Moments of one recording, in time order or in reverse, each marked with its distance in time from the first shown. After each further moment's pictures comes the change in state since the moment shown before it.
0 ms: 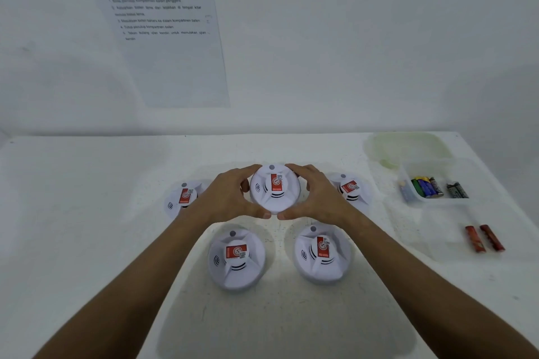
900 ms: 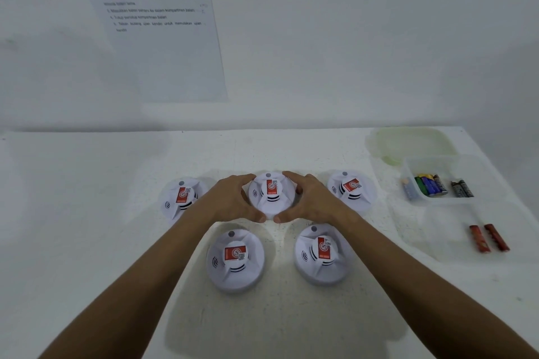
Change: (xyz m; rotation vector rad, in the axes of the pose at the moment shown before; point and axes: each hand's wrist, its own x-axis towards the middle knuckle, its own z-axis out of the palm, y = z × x) left_hand 0.013 -0.013 0.010 0.041 -0.168 -0.271; right_hand 0.013 0.016 0.016 -0.068 -0.171 0.160
